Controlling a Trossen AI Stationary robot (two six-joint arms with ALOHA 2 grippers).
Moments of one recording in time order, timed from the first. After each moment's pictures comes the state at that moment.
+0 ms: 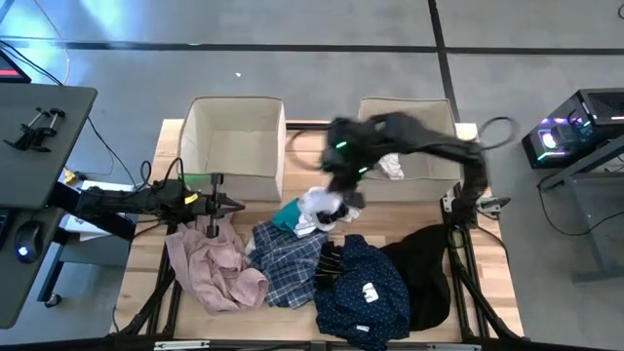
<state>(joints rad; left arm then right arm) -0.05 0.01 0.01 0.02 0.01 0.39 -0.10 1.81 2.20 -1.41 -0.21 -0.06</state>
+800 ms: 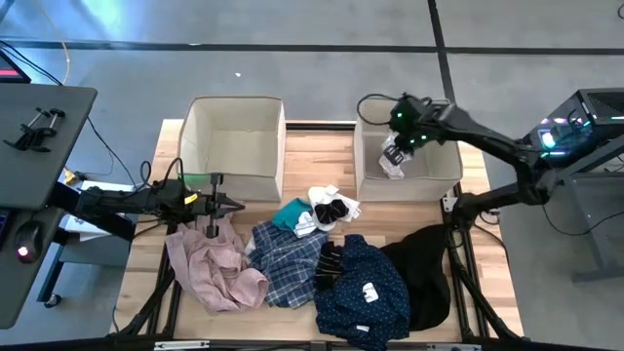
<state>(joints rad) -0.05 0.01 0.01 0.02 0.01 0.39 -0.66 1.33 1.17 -1.03 0.15 0.10</state>
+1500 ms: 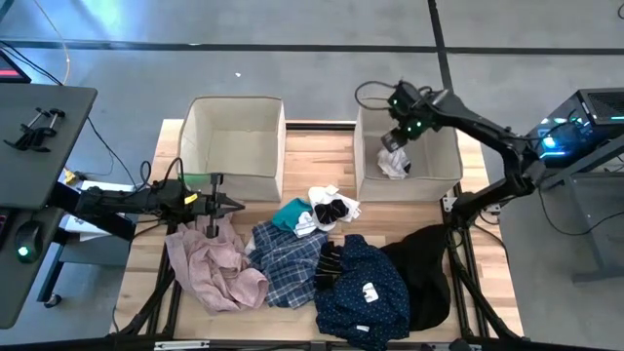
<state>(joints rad) -0.05 0.01 0.01 0.02 0.01 0.39 -0.73 1.45 1.38 -1.19 0.11 0.21</state>
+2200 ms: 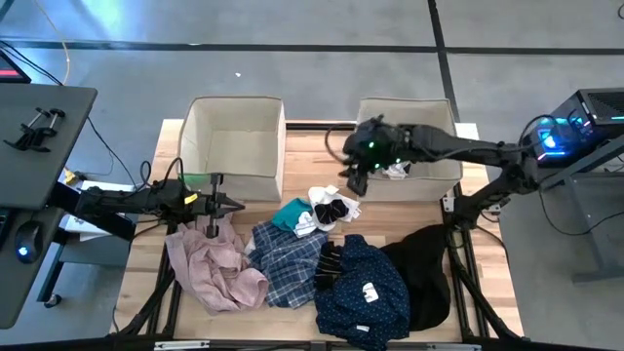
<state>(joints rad) -0.05 0.01 0.01 0.02 0.01 0.39 -0.16 1.49 1.47 -0.81 -0.02 0.13</state>
